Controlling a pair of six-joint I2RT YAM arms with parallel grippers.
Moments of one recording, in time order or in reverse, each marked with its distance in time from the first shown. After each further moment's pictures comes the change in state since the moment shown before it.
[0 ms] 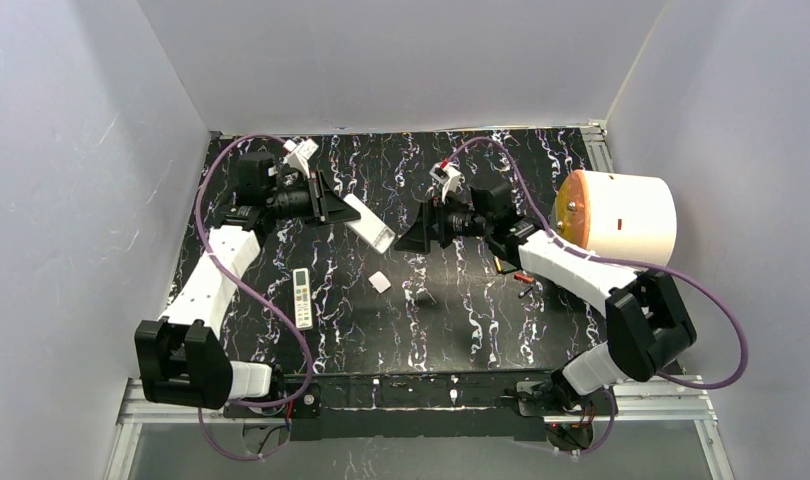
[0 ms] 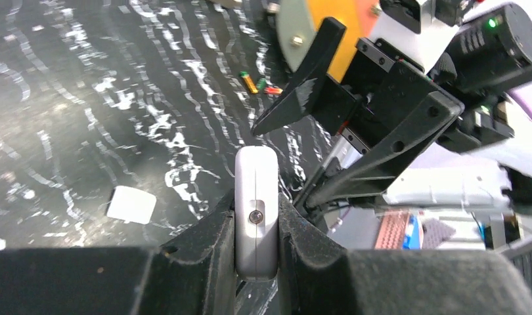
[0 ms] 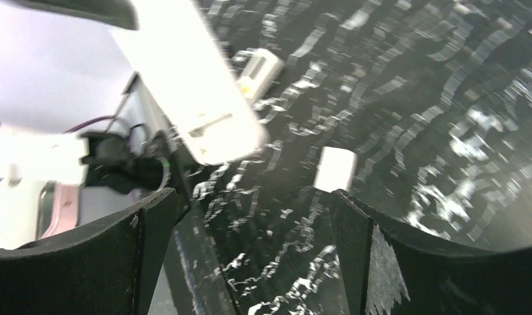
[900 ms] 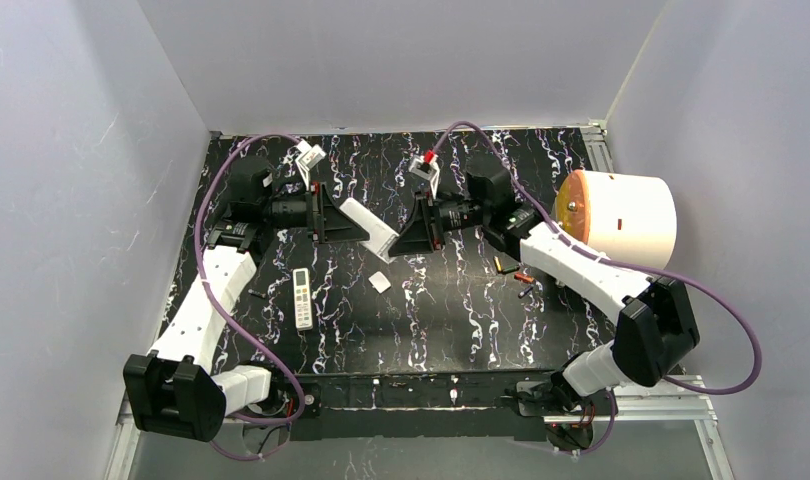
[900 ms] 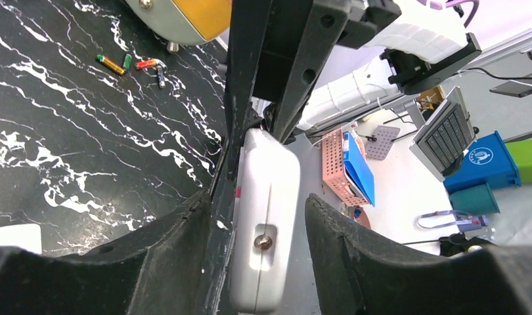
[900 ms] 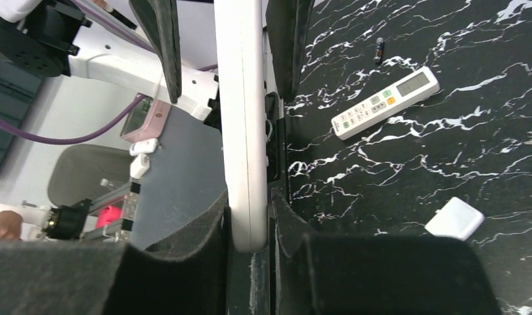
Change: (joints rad) left arm -0.055 -0.151 -0.057 0.190 0.407 -0.083; right arm 0.055 -0.056 0.114 0.072 -0.439 0.018
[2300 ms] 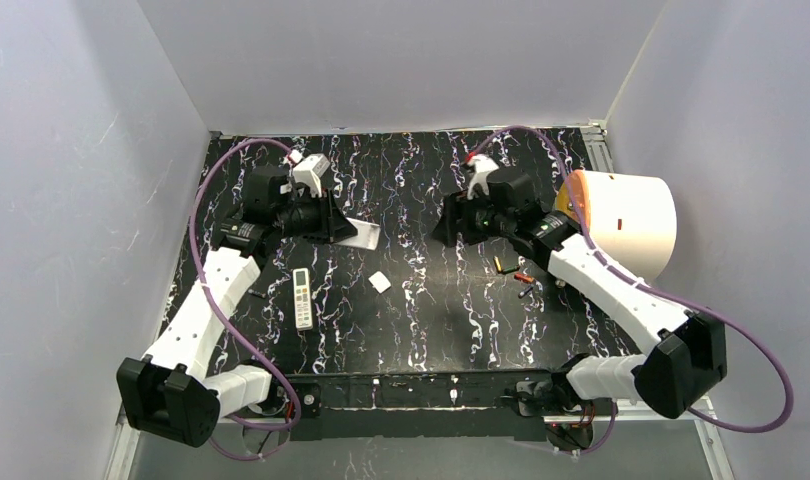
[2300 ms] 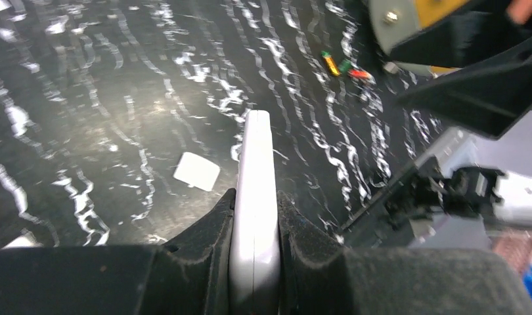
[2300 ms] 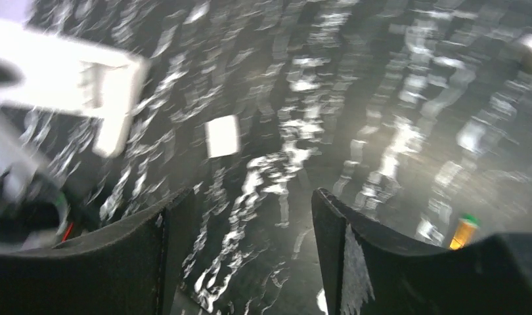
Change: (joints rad) left arm -0.107 -0.006 0.065 -0.381 -0.676 0.276; right arm -0.039 -0.140 0.006 -0.507 0.690 -0.197
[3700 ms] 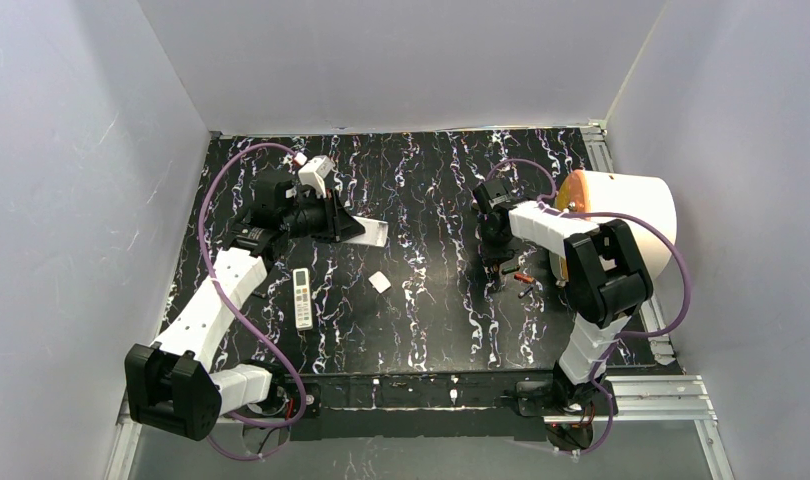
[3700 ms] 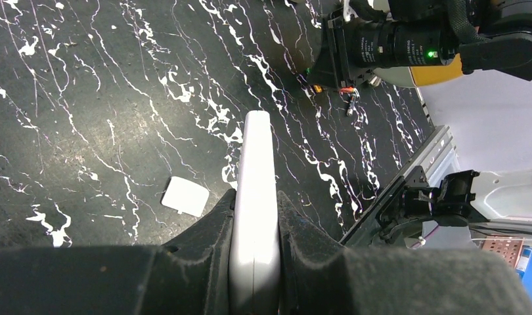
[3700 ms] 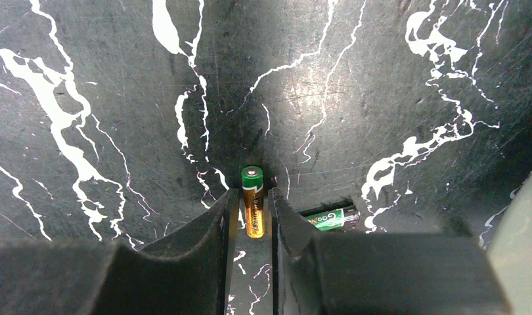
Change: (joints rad) left arm 0.001 0.019 -0.118 0.219 -0.022 -0.085; right arm -0.203 0.496 0.037 -0.245 0.528 0.041
